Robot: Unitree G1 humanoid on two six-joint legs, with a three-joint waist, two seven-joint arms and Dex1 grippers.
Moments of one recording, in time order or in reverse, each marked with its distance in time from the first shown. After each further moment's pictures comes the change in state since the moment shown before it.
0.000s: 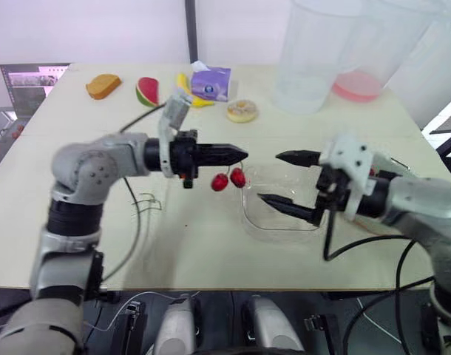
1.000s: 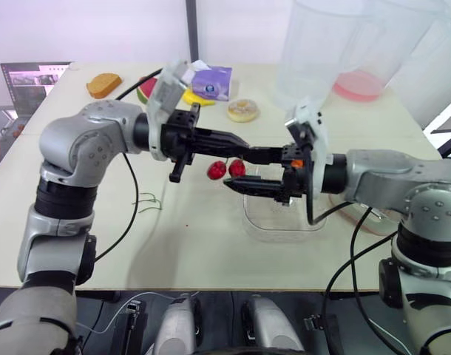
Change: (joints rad) left arm -0.077 -0.010 -0.032 0.041 0.100 -0.118 -0.131; right arm -0.242 0.182 0.124 0.235 0.334 0.155 -0.283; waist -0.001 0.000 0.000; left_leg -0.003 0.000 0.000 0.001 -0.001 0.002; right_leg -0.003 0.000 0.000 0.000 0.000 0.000
